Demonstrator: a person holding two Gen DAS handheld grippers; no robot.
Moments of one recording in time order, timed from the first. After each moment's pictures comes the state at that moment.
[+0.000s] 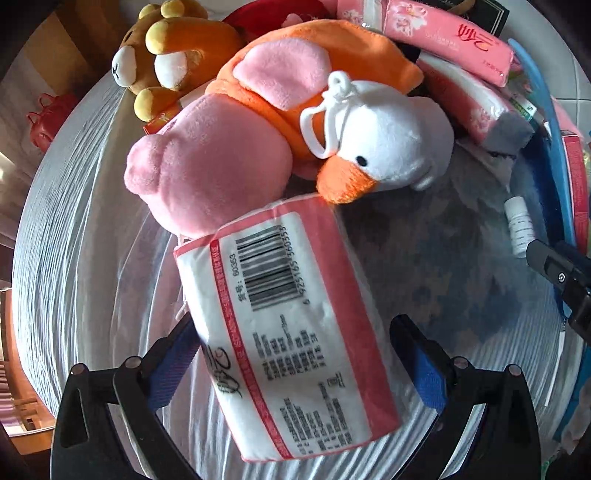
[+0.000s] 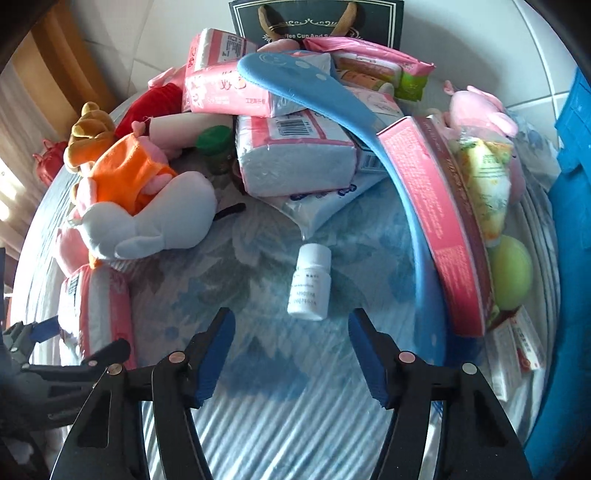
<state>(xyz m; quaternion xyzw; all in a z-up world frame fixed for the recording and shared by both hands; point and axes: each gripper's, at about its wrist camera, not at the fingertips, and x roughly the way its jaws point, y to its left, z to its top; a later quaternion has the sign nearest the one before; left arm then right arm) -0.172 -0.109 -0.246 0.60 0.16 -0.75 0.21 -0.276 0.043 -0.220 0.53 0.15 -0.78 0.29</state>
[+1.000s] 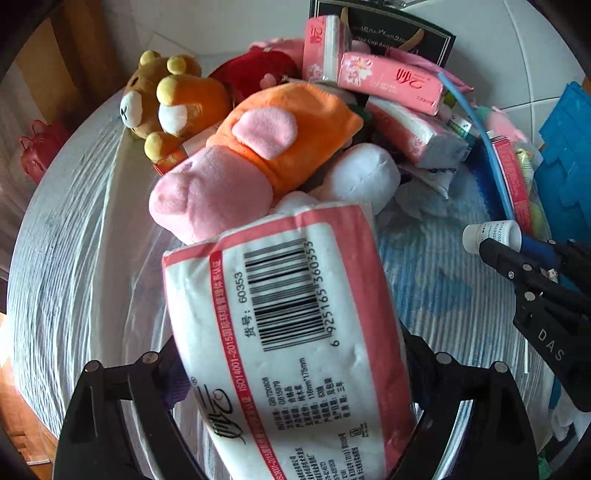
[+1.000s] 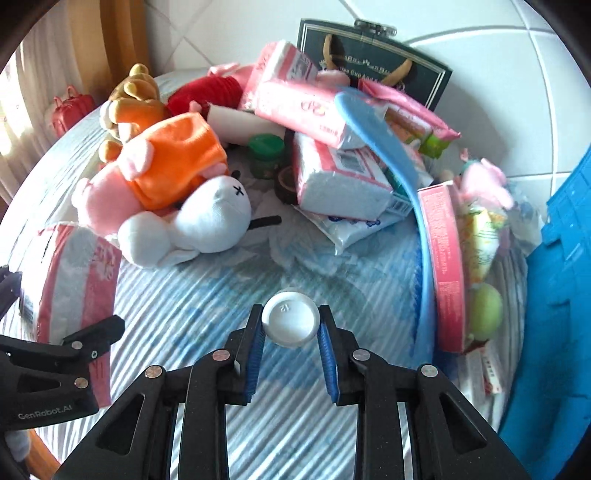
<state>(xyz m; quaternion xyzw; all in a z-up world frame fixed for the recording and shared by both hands) -0.124 -0.083 -0.193 0.53 0.14 -0.82 0.16 -0.211 0.020 -0.184 0.44 0.26 -0.80 0.31</state>
